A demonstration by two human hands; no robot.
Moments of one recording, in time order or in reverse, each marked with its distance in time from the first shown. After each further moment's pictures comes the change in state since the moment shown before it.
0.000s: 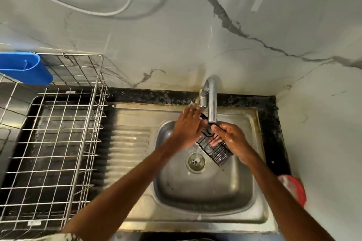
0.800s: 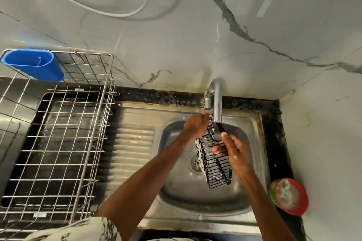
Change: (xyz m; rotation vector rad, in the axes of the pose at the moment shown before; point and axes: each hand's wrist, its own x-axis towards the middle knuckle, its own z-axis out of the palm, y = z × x) left_hand 0.022 0.025 -0.006 -0.320 -0.193 -0.426; right_hand -0.042 0.011 0.033 0.388 0.219 0.031
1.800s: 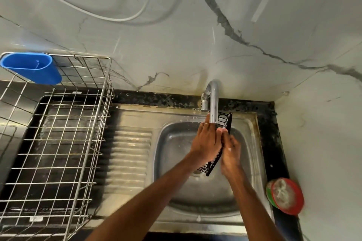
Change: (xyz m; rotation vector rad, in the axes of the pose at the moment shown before) left_hand -0.042 0.003 0.058 0.372 0.157 0.446; right_hand 0.016 0.014 0.016 0.246 0.275 0.082
